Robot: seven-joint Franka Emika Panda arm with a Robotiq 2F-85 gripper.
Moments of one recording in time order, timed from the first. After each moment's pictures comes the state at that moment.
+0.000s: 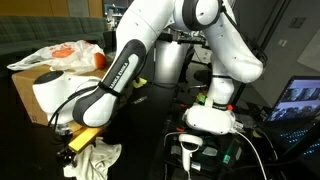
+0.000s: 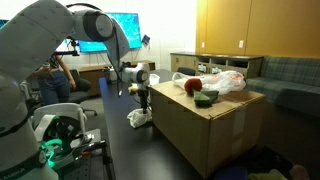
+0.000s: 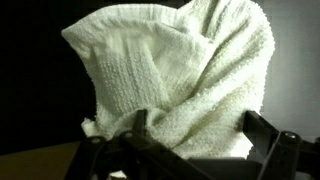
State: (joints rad) arm 0.55 0.81 0.16 -1.69 -0.15 2.40 0.89
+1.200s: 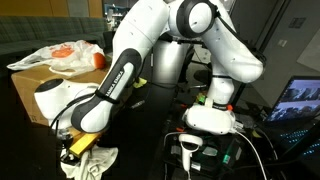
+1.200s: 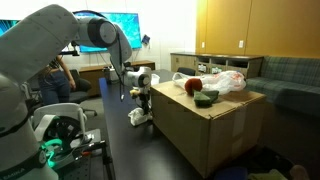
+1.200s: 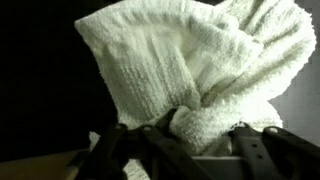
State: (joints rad) arm 0.55 0.88 0.15 -1.64 -0.13 2.40 0.85
